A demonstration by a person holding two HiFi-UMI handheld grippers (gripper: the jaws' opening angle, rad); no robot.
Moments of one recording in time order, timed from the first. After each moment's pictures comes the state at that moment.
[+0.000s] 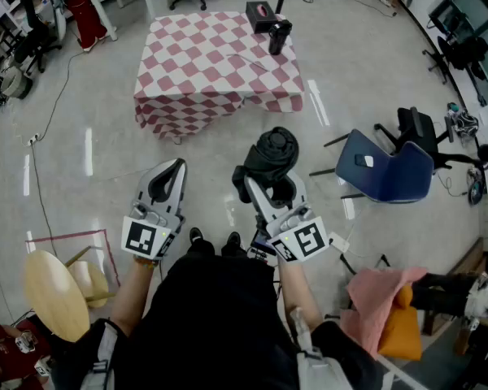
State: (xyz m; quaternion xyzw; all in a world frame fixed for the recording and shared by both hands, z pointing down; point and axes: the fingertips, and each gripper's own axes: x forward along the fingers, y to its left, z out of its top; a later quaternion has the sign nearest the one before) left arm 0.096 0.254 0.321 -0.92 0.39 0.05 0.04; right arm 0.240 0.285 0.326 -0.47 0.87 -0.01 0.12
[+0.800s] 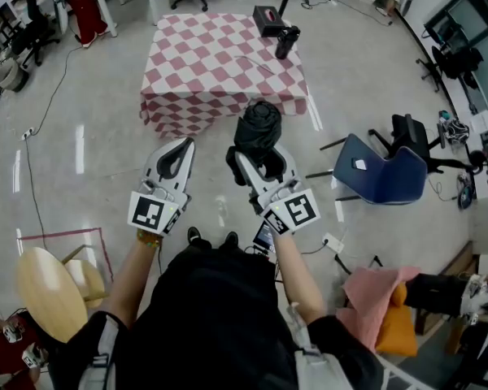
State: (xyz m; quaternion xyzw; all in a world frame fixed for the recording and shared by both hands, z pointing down) left arm 0.041 0.222 0.322 -0.92 0.38 0.06 0.05; right arm 0.156 0.237 0.331 -0.46 0.88 0.00 0.09
